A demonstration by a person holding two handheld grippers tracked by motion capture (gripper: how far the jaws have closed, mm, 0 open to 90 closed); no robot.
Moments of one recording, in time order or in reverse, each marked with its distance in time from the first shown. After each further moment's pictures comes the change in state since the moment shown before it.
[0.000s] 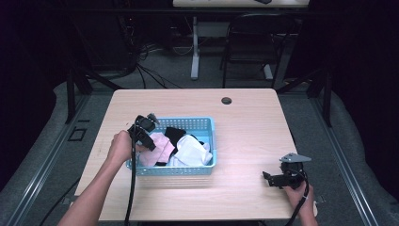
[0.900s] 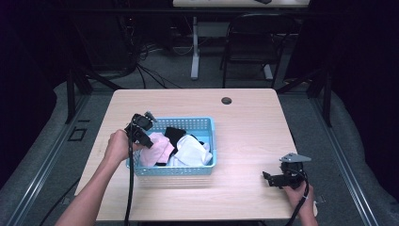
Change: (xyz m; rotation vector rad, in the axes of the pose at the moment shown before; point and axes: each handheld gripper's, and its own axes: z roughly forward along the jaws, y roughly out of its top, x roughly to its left) left arm 0.001 -0.002 -0.017 -0.055 -0.005 -0.001; right arm 0.000 0.000 0.000 0.002 0.001 -0.001
